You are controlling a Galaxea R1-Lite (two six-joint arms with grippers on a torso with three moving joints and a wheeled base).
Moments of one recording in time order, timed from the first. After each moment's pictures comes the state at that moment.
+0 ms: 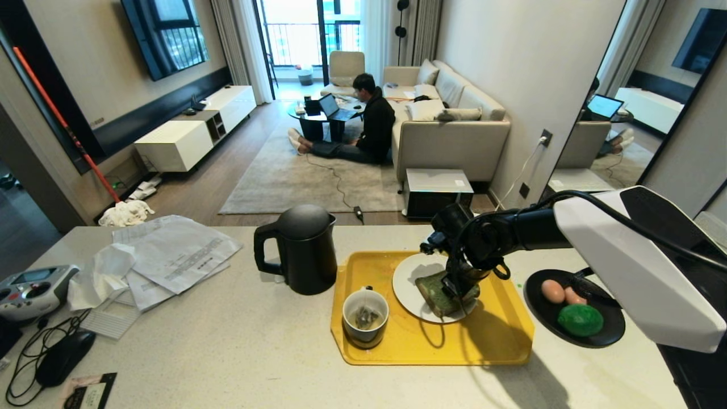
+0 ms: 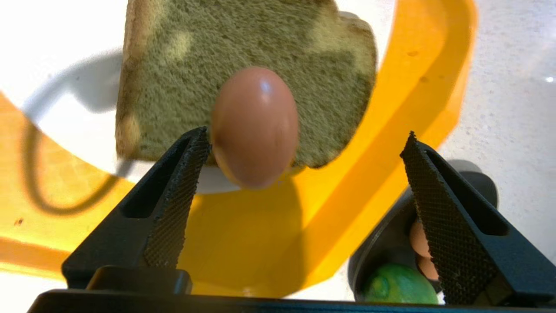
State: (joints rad) left arm 0.00 0.00 0.00 -0.01 0.00 0.00; right arm 0.41 2.42 -1.80 0.46 -0.36 -0.32
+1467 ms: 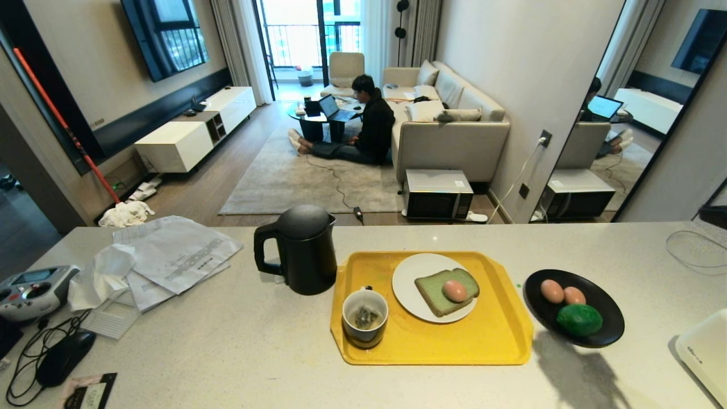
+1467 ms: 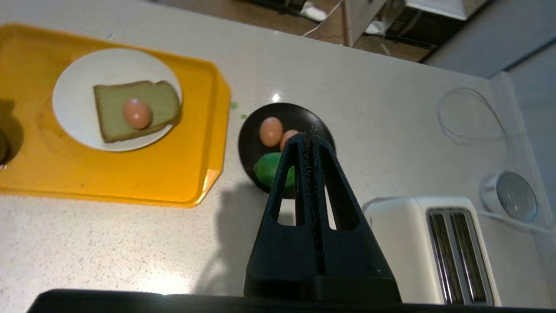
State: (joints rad) left arm 0.00 0.00 0.00 -0.01 0.00 0.00; right arm 0.24 1.11 -1.03 0.30 -0.36 -0.12
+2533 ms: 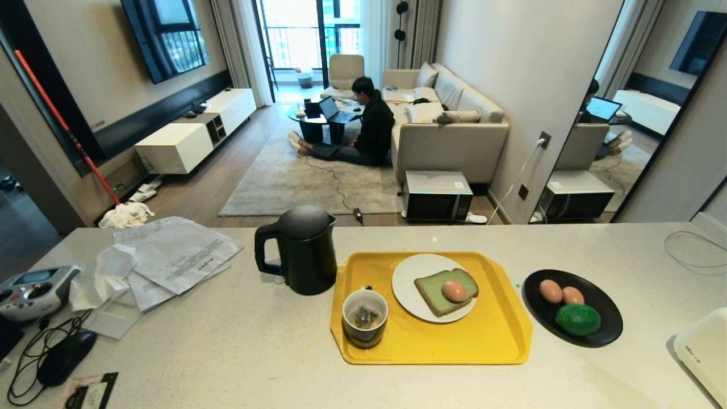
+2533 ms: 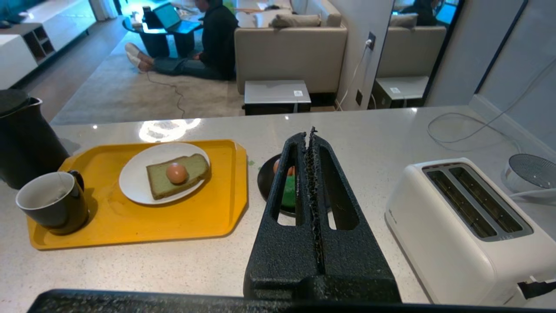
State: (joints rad) left arm 0.00 0.00 0.00 -0.01 0.00 0.00; right arm 0.02 0.17 -0.53 0.26 -0.17 0.03
